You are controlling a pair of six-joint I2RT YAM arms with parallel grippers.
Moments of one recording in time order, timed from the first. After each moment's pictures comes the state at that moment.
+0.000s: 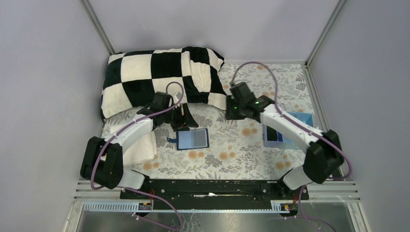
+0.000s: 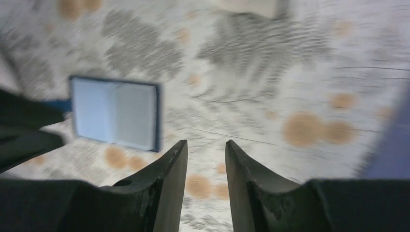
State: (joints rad) left arm -0.34 1.38 0.86 -0.34 0.58 -0.62; right arm 0.59 1.46 1.21 -0.66 0.11 0.49
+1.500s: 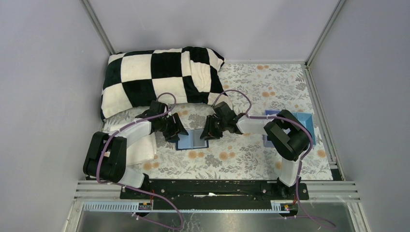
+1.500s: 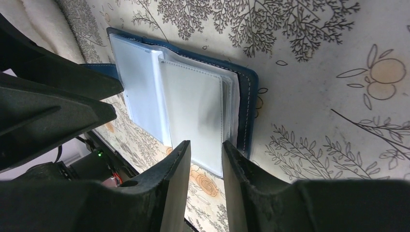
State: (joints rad) left arm -0.25 1.45 0.72 -0.34 0.44 -0.66; right arm 0.74 1.87 1.00 -0.03 -0.37 0.85
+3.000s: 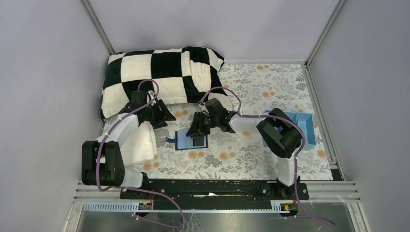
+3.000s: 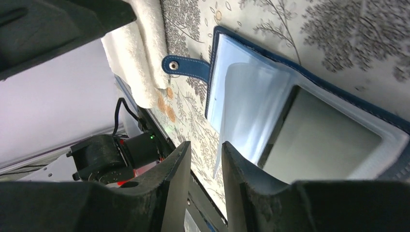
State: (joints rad) left arm -0.05 1.40 0.85 -0.42 0.46 -0.56; right arm 0.79 1.94 1.10 0.15 -0.54 0.94
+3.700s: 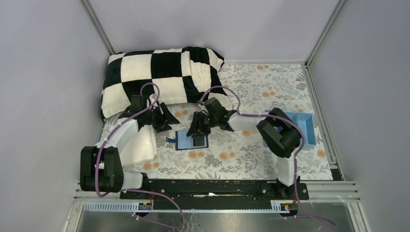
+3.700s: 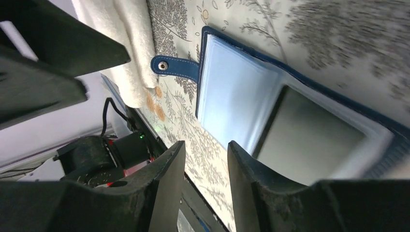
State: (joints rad) left arm -0.04 1.33 0.77 -0.40 0.61 -0.59; right arm 0.80 2.01 1.19 0.05 -0.53 0.88
